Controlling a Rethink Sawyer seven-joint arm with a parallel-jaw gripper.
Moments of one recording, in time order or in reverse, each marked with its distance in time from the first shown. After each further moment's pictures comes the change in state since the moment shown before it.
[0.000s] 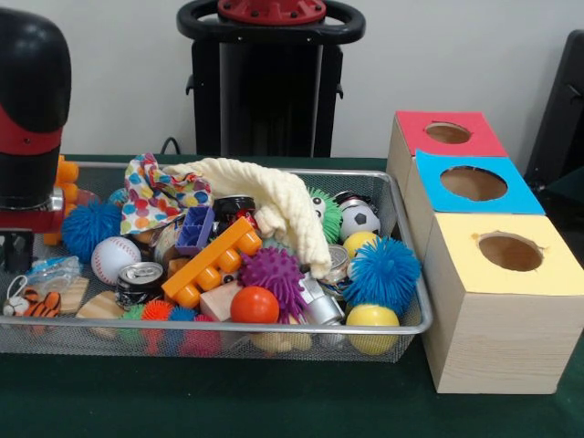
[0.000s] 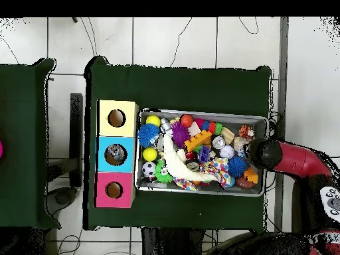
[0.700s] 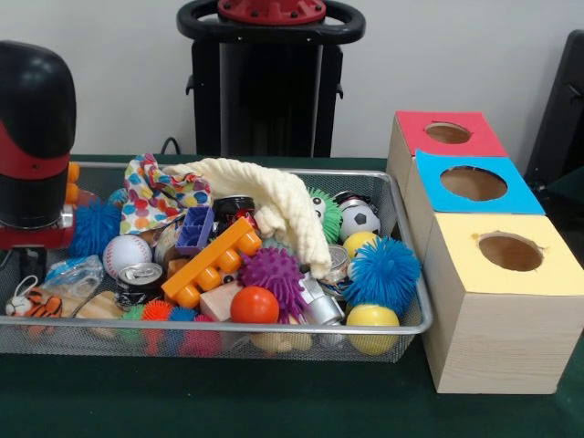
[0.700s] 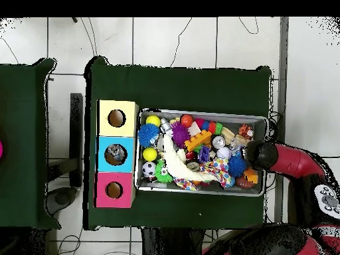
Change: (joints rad) arm -0.007 0.057 -0.001 -0.021 0.009 0.004 0.000
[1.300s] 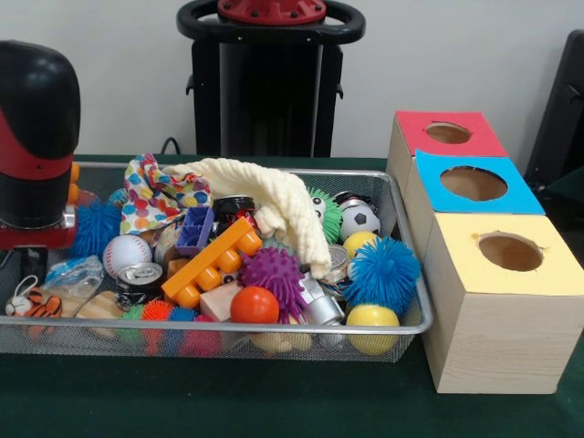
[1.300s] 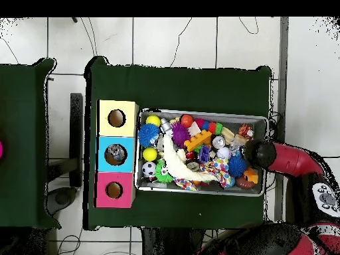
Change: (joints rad) arm 0.019 -0.002 -0.013 -0.005 -0.001 0.000 0.000
